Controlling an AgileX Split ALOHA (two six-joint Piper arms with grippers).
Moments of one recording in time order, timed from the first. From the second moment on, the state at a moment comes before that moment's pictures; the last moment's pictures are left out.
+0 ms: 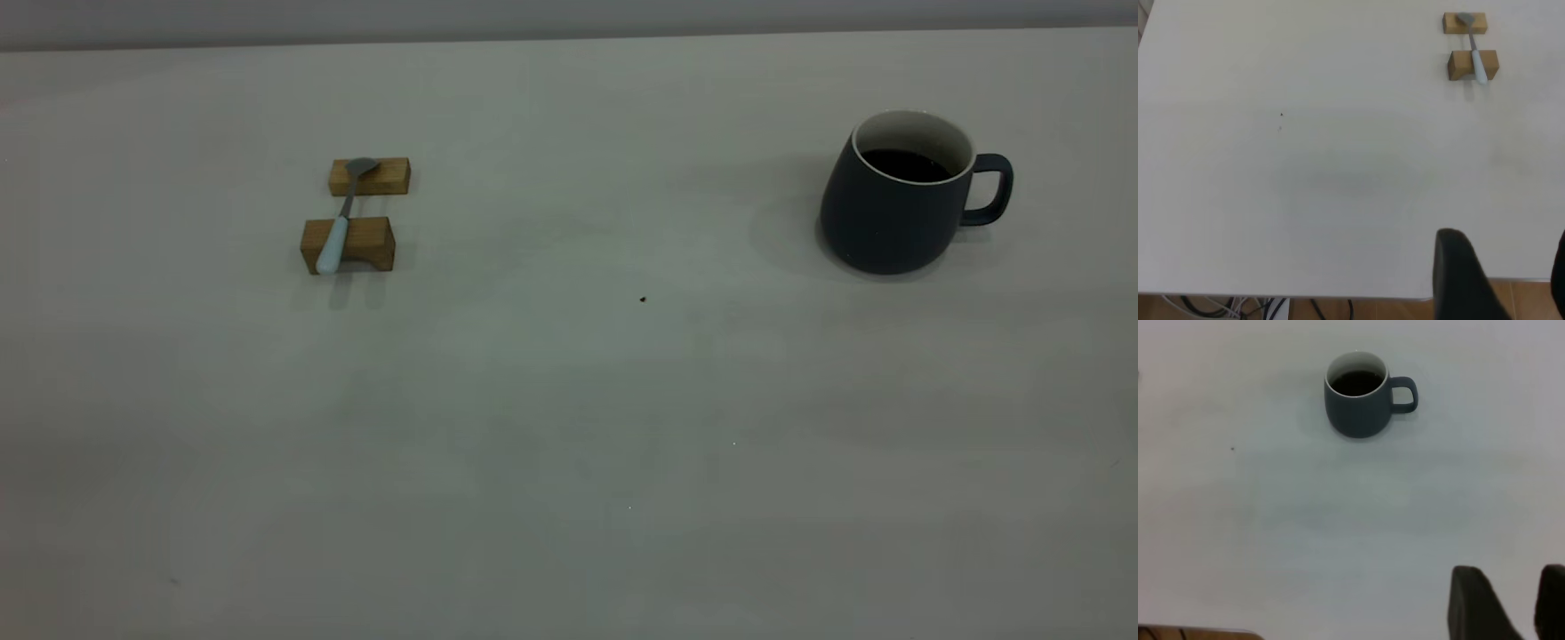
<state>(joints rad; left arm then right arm) 0.02 -0.02 -0.49 0.00 1.13 -0.03 0.06 0.03 -0.49 0.05 1.14 0.01</state>
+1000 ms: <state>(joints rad) 0.02 -0.02 -0.49 0.00 1.13 -0.03 0.06 1.41 -0.81 -0.02 0.54 -0.49</state>
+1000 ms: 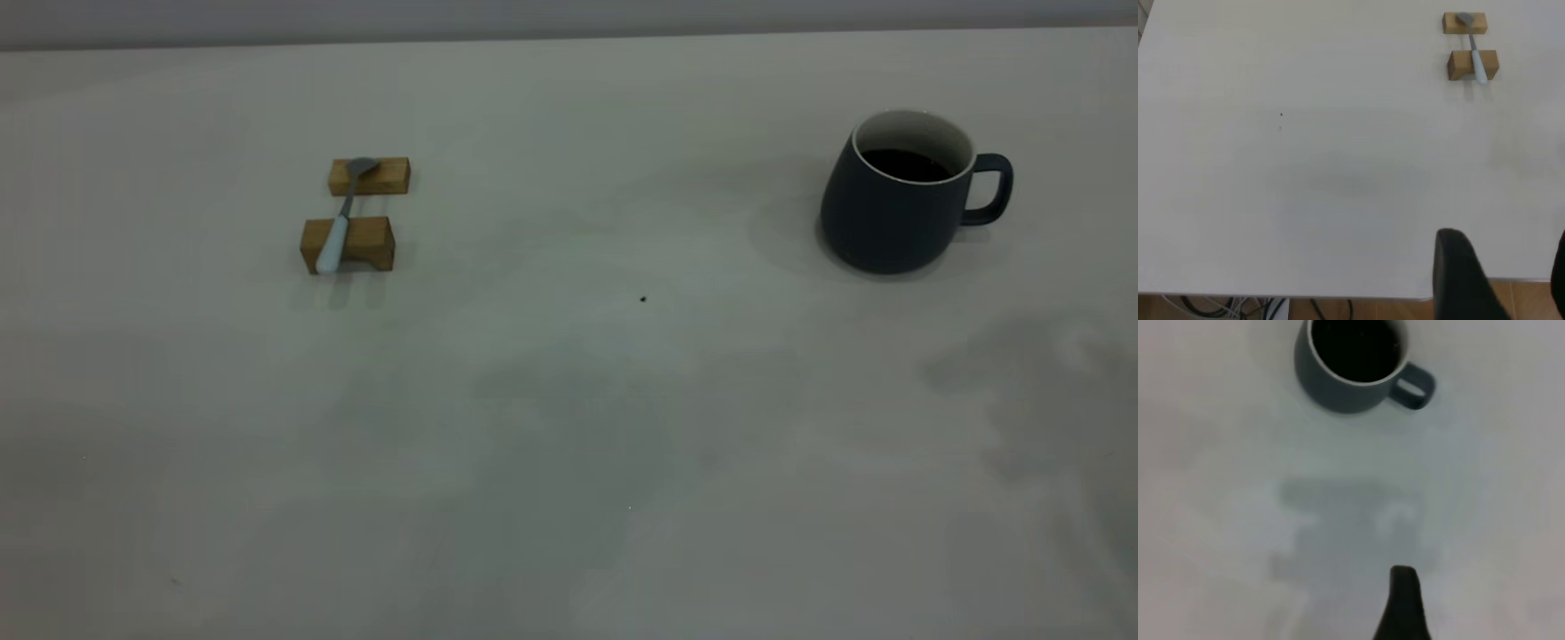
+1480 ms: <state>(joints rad) 0.02 -0.02 -0.49 0.00 1.13 -0.03 0.06 1.89 -1.05 -0.02 0.49 -0.74</state>
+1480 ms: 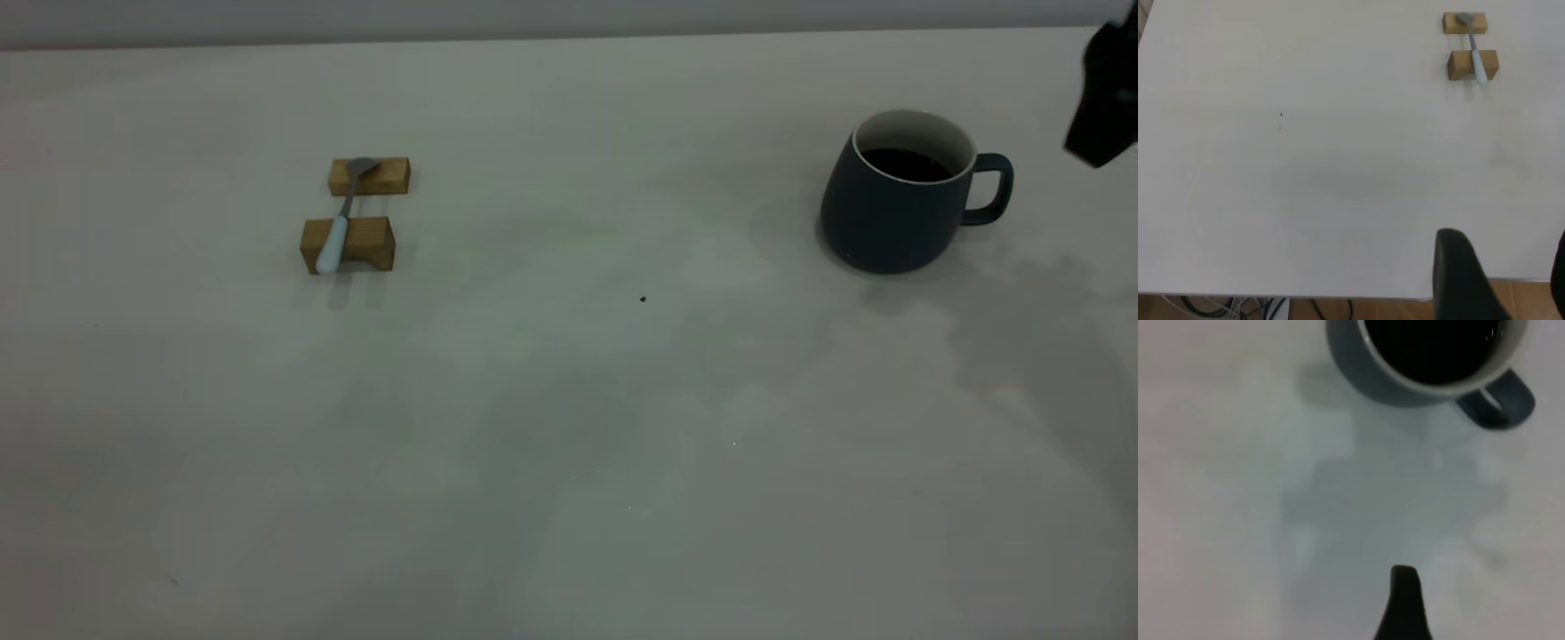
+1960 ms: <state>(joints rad) 0.02 -0.02 -0.49 0.00 1.13 -0.03 0.06 2.14 -1.20 -0.15 0.43 -0.94</state>
